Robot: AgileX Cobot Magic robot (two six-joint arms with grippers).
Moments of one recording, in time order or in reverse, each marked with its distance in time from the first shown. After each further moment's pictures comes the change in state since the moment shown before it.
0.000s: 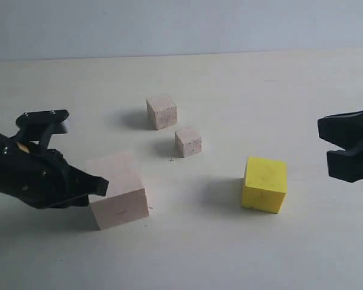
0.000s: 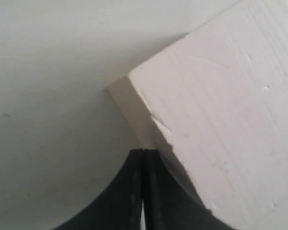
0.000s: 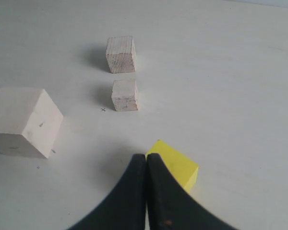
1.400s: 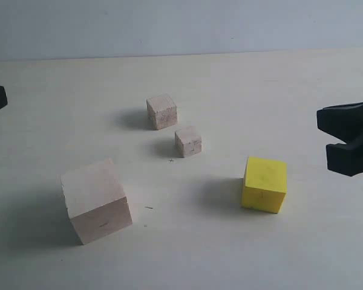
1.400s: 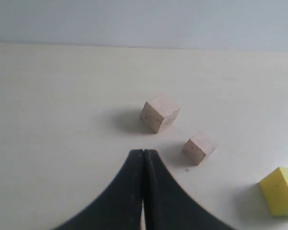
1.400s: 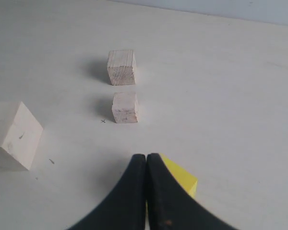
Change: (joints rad) left arm 0.000 -0.754 0.144 0.798 -0.165 -0.766; right arm 0.000 0.000 0.000 -0.011 -0.042 -0.006
